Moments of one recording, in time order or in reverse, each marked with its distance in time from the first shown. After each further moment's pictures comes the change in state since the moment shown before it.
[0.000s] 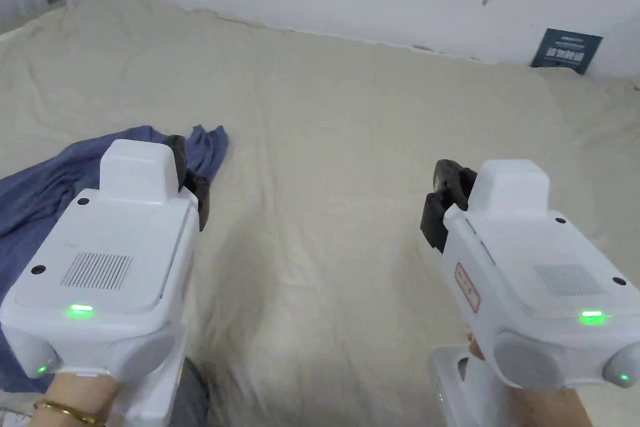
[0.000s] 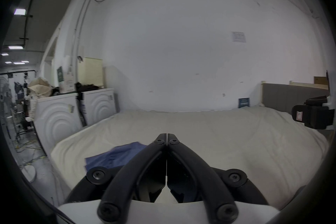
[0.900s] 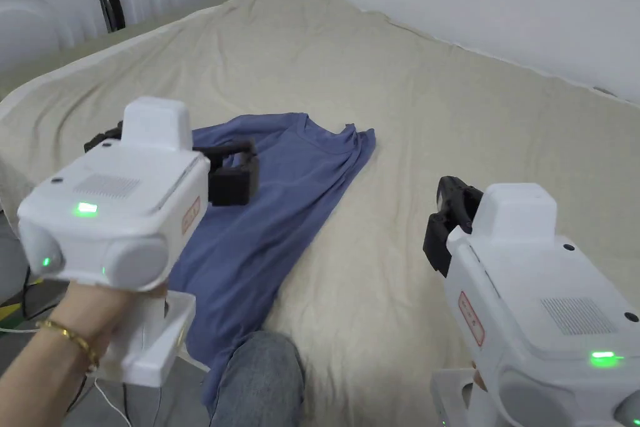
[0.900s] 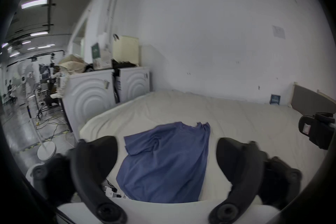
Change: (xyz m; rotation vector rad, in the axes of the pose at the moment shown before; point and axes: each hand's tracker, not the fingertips) left arm -0.117 -0.001 -0.016 -0.238 0.171 0.102; right arm -0.100 0.002 -0.035 -0.004 0.318 0.092
